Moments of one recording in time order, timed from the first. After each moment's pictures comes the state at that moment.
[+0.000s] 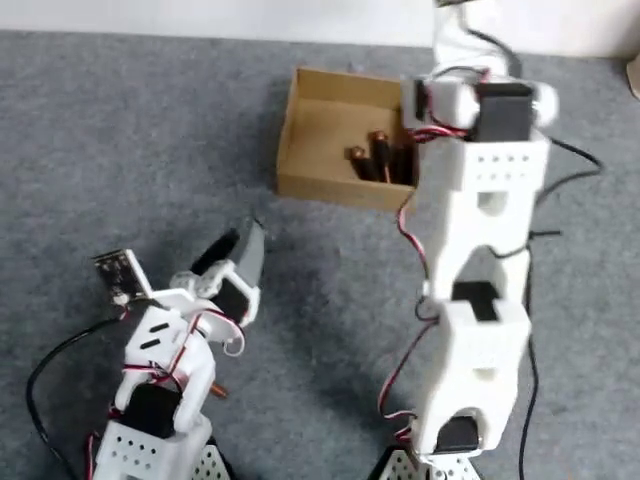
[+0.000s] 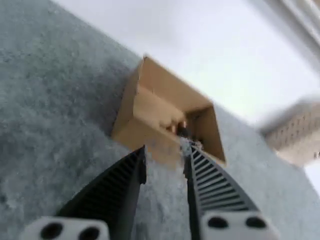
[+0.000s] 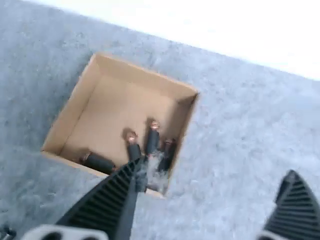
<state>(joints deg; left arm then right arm) 12.4 -103.7 96.0 31.3 43.0 -7.8 25.6 -76.9 99.7 12.2</state>
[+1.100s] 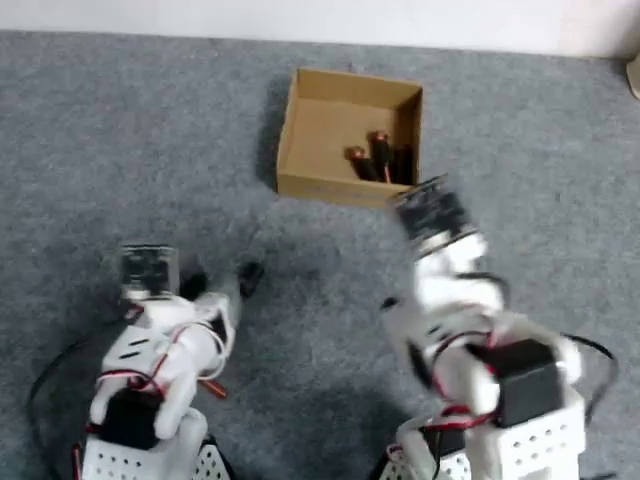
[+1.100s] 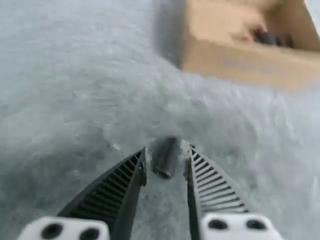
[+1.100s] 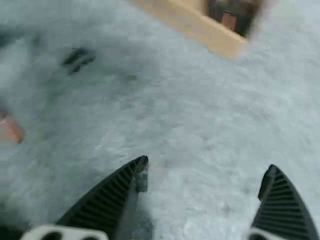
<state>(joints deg) 2.7 -103.9 84.0 62.9 22.5 -24.6 -58.4 22.4 98.3 12.4</state>
